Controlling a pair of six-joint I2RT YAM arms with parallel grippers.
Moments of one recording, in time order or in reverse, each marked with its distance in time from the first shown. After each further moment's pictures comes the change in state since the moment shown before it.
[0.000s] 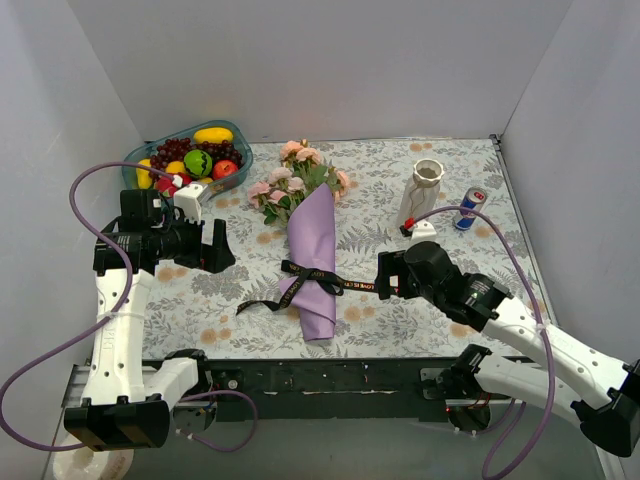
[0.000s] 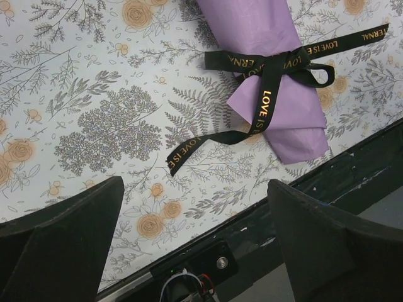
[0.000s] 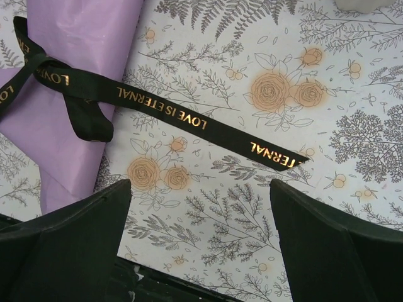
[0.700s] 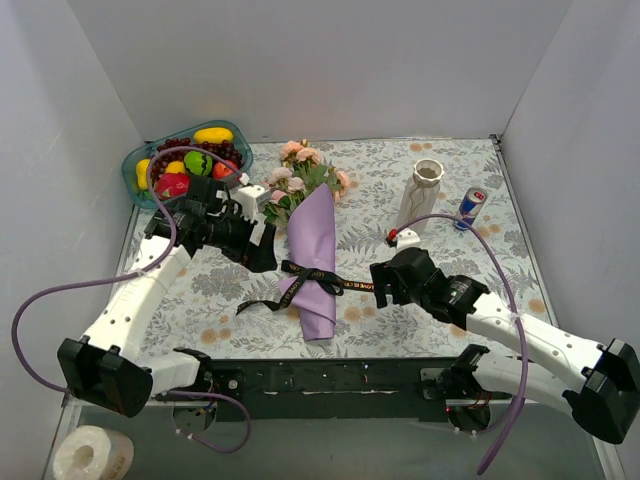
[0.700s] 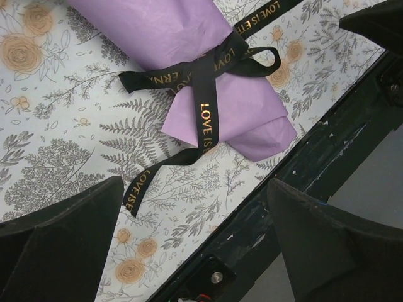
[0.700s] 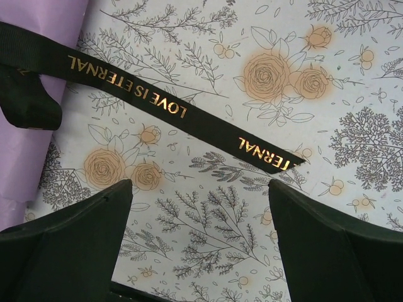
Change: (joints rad) left arm -0.350 0.185 0.000 0.142 0.000 -0.056; right arm 0.000 0.096 -0.106 0.095 0.001 -0.087
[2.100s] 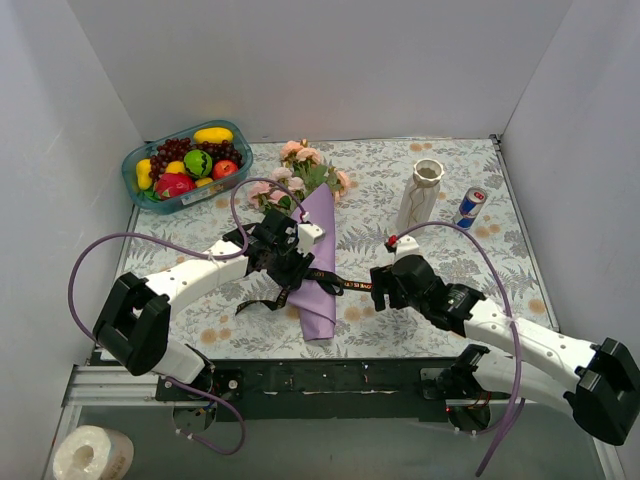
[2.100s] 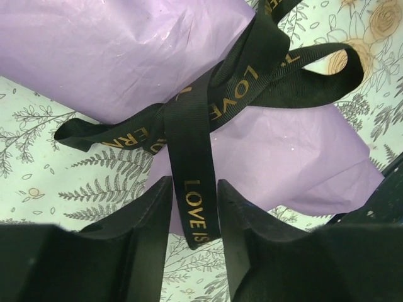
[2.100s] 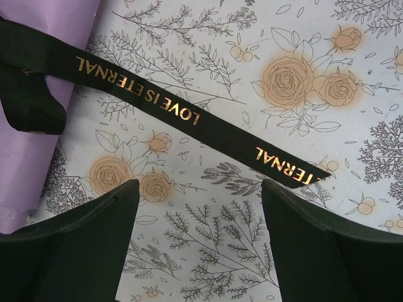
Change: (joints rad) left arm -0.363 0.261 -0.263 0.436 -0.280 -0.065; right arm 0.001 -0.005 -0.115 0.171 -0.029 0.006
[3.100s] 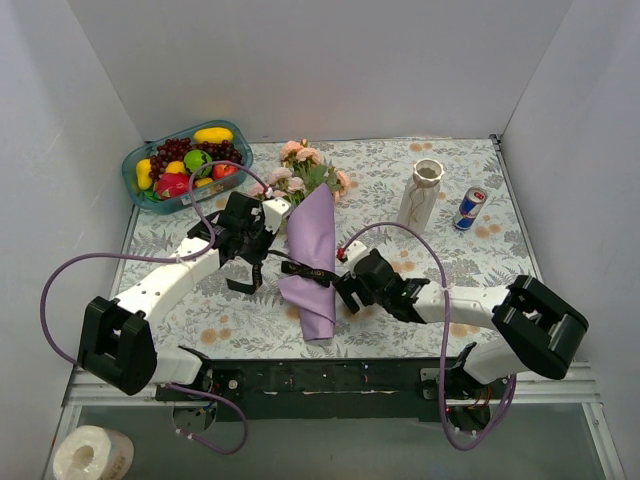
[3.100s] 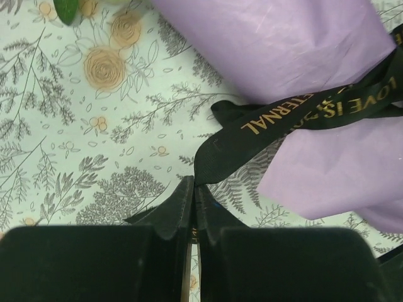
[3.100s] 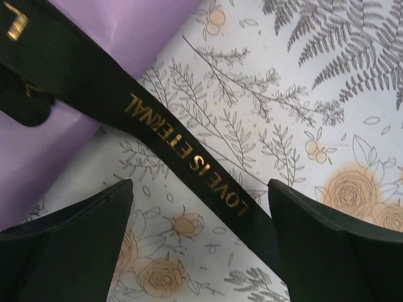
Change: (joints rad) left arm 0.182 -0.122 0.031 -0.032 -0.132 0.082; right arm 0.090 0.451 0.028 0.420 -0.002 -0.338
